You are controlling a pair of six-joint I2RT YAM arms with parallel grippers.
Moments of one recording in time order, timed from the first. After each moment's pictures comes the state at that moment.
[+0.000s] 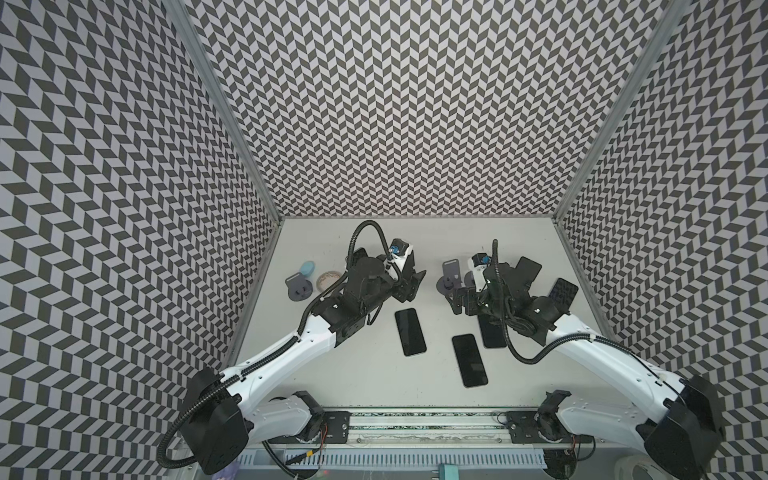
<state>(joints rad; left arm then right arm) -0.72 1.19 0.89 0.01 -0.05 -0.02 0.65 1.17 0.90 -0.43 0.03 0.46</state>
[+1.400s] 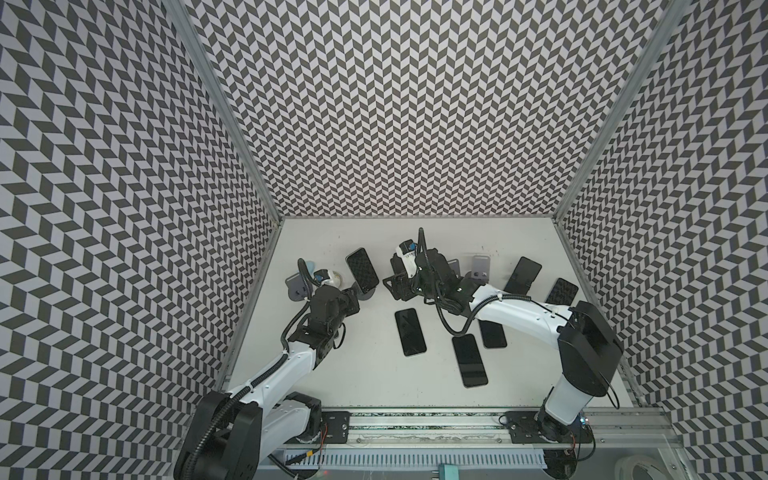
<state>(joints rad) -0.25 1.11 0.41 0.23 -0.05 -0.61 0.84 1.74 1.26 -0.04 -0.07 0.36</state>
